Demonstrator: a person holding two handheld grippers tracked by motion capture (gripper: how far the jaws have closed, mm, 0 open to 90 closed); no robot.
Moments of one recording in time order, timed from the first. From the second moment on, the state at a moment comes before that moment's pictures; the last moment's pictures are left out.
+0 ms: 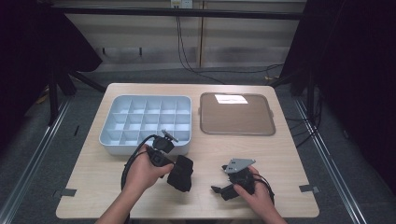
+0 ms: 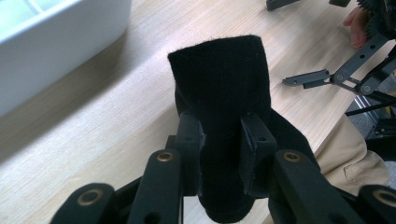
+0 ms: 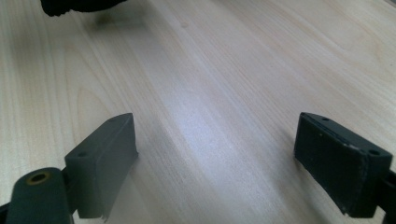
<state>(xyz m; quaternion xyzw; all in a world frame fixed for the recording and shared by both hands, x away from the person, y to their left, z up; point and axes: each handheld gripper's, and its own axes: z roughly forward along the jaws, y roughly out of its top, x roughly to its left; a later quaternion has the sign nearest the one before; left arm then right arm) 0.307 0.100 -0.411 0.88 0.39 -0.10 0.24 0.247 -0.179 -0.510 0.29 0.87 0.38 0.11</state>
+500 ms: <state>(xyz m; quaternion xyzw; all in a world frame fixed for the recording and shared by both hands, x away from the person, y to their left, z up) 0.319 0.118 -0.395 0.88 0.40 -0.09 0.25 0.246 -0.178 -0.510 0.30 0.87 0.38 0.11</state>
